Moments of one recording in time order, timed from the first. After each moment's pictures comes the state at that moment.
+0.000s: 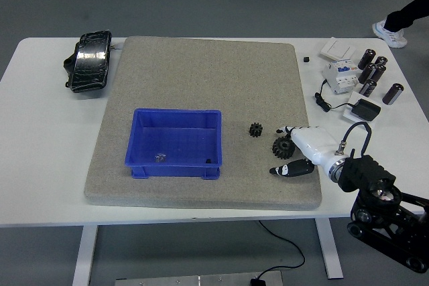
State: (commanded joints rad) left arm 0.02 0.27 -0.49 -0.34 0.39 0.30 0.25; right arm 0.42 -0.54 0.54 1.43 -1.96 -0.17 -0.38
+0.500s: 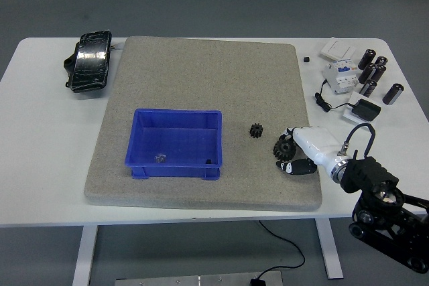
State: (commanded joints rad) left arm 0.02 0.27 -0.49 -0.34 0.38 0.30 0.24; right arm 0.41 -0.55 0.53 1.41 -1.94 -0.21 -0.36
